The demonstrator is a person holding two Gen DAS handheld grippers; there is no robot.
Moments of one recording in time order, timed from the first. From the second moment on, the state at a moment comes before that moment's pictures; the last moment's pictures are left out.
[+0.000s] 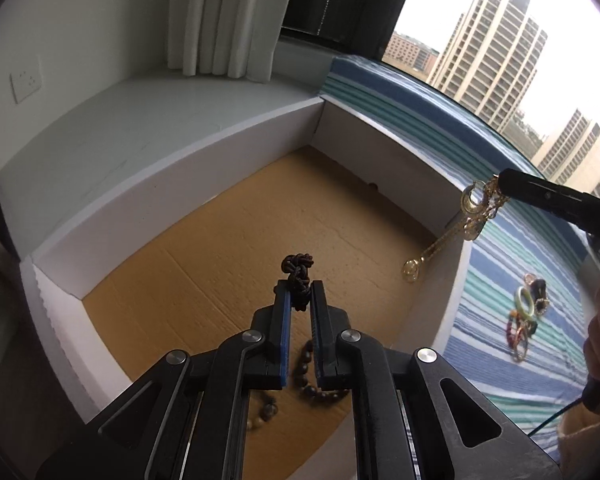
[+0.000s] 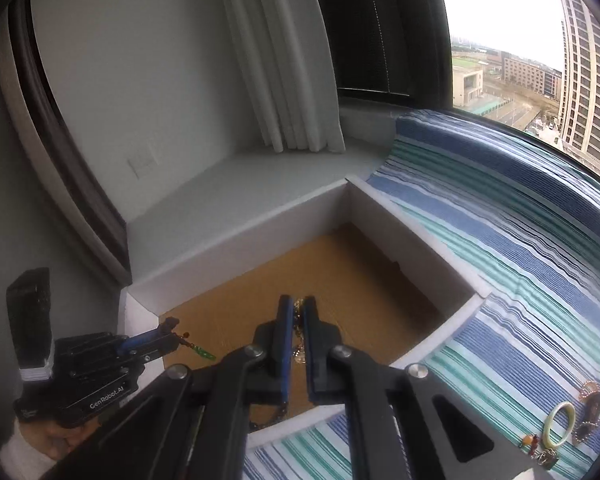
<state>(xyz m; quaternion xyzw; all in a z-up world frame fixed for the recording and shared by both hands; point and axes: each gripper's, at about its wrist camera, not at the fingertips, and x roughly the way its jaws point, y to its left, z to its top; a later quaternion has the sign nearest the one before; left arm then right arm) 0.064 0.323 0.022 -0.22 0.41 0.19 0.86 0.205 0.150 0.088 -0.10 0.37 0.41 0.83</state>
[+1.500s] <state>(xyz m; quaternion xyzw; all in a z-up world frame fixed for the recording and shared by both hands) 0.068 -0.005 -0.096 -0.04 0.48 -0.05 0.87 0.029 -0.206 -0.113 -0.06 0.37 0.02 0.93</state>
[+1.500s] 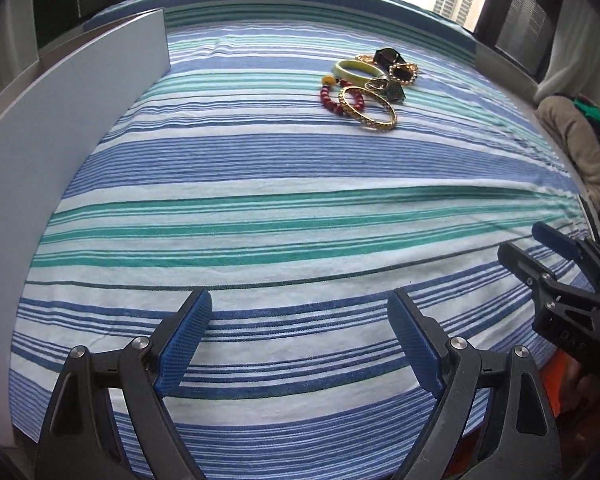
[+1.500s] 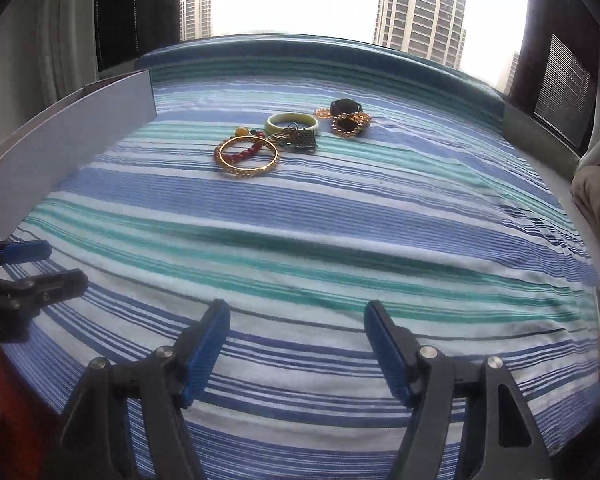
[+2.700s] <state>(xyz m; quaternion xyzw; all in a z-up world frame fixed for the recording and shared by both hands) 0.065 -0.013 -0.109 0.02 0.49 -0.03 0.87 0.026 -0.212 -0.128 -0.03 0.40 0.01 0.92</state>
